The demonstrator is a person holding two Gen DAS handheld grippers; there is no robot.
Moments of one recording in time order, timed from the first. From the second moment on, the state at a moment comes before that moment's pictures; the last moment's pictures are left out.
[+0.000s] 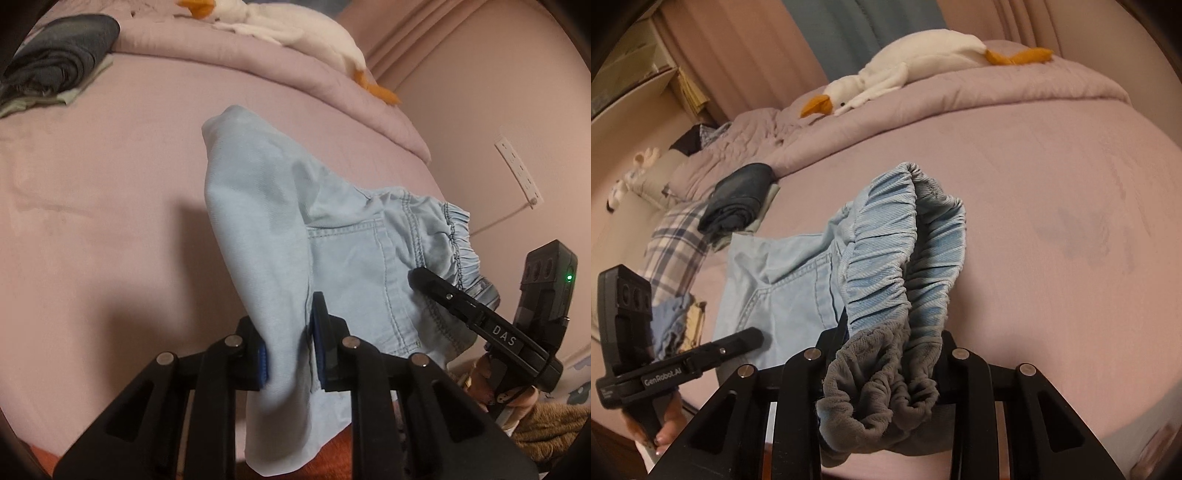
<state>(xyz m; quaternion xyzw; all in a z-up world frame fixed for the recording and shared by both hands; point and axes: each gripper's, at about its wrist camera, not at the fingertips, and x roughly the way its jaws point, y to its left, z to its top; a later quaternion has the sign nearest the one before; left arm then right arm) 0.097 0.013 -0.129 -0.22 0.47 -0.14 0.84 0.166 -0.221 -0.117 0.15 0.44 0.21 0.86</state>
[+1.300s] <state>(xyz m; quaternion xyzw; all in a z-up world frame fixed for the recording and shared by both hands) 0.095 0.022 -0.087 -0.20 0.43 -0.03 0.88 0.134 -0.221 -0.091 0.08 0.42 0.10 0.90</state>
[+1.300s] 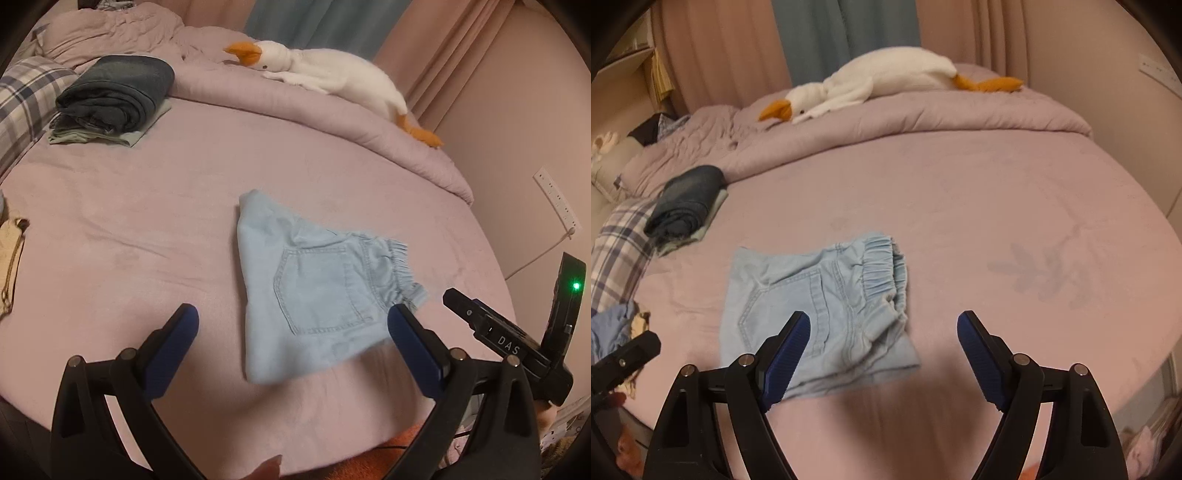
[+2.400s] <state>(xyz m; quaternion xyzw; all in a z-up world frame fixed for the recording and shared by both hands) 0.060 -0.010 -0.107 -0.15 0.47 0.00 0.87 0.120 -0.212 -0.099 0.09 0.43 0.11 0.89</state>
